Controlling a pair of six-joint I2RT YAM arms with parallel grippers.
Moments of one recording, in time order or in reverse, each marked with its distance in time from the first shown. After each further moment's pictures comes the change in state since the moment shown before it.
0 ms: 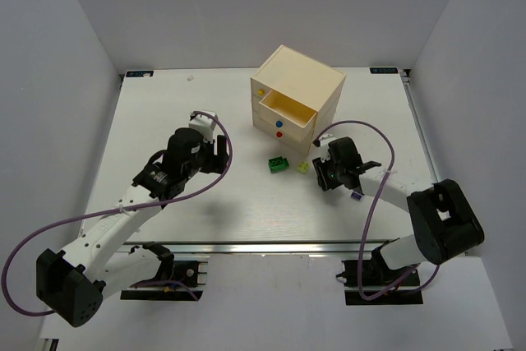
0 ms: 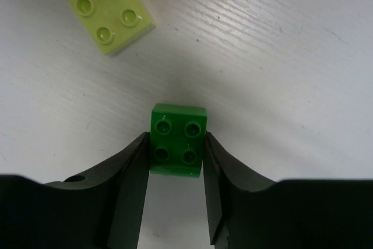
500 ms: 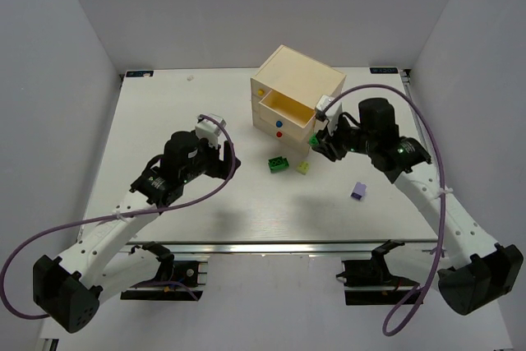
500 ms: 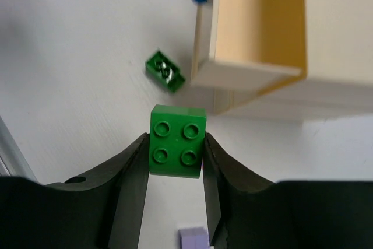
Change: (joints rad) left arm -0.016 -0.046 -0.039 0.076 0.205 0.029; right arm -0.017 -0.345 0.417 -0.451 -0.367 -0.411
